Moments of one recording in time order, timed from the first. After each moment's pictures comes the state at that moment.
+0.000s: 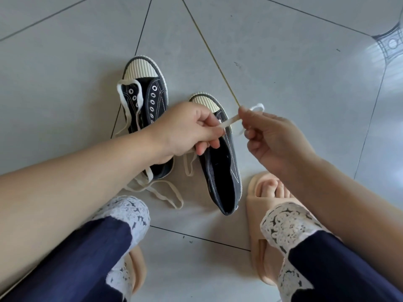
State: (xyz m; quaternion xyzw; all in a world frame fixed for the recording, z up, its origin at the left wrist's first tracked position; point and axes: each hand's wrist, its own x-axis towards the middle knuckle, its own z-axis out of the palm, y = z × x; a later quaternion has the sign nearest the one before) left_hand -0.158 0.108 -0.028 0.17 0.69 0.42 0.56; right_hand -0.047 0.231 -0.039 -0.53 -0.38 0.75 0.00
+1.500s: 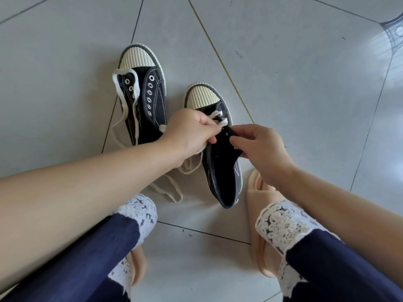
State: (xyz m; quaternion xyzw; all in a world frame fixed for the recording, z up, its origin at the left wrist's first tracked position) left_hand -0.135 0.111 -0.065 0.10 0.78 0.39 0.48; right_hand -0.020 0.213 -0.074 -0.48 -0.66 0.58 -0.10
